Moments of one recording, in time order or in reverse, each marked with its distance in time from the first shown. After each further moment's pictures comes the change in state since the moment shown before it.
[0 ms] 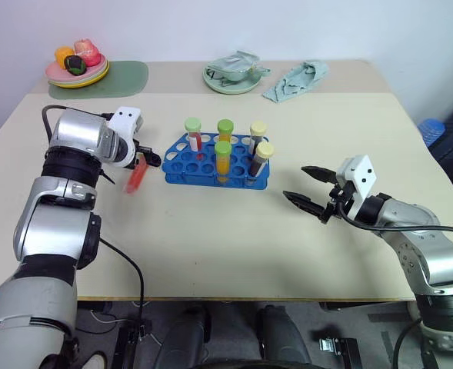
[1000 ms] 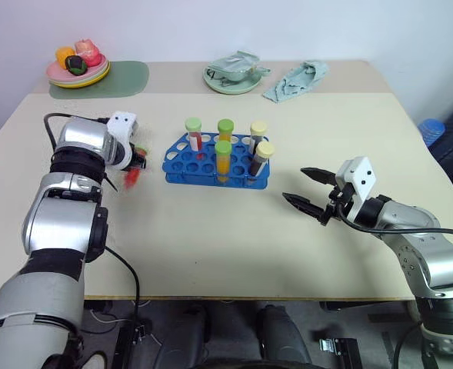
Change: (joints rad) left arm 0.053 -0.040 0.224 -0.065 0.067 -0.142 0.049; right arm 0.009 0.000 -0.001 -0.017 0.001 0.011 -0.001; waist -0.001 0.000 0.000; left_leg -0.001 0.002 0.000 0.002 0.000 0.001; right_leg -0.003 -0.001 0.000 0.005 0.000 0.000
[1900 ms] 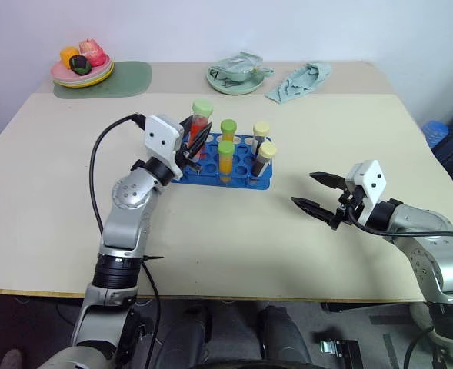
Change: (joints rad) left arm 0.661 -0.335 0.004 -0.797 -0.049 -0.964 0.059; right arm 0.051 -0.039 -0.060 -0.029 0.016 0.039 0.025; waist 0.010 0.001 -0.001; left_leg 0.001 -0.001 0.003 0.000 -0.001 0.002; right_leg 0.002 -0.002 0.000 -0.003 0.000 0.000
